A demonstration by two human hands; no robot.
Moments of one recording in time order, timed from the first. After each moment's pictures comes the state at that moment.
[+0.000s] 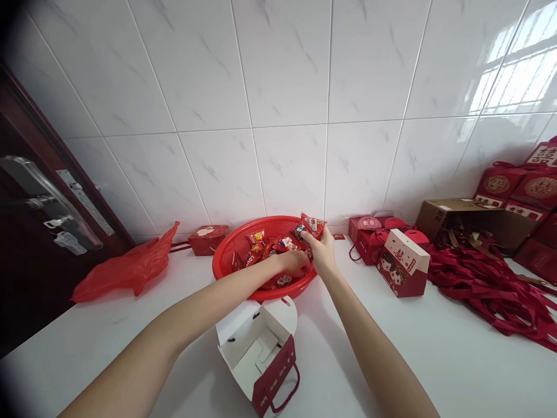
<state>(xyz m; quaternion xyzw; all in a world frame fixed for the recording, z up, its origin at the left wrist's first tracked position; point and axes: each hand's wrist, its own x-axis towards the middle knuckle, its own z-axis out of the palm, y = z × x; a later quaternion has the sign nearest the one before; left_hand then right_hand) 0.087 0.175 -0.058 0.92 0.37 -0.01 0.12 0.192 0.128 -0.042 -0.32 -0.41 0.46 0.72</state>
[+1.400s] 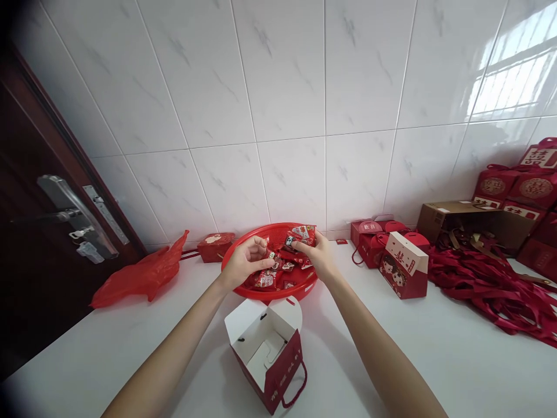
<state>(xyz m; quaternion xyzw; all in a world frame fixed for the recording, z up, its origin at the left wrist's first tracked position) -0.019 0.088 -0.007 0.69 0.39 0.47 0.39 0.188 0.102 -0.022 -0.31 -0.48 0.52 0.64</state>
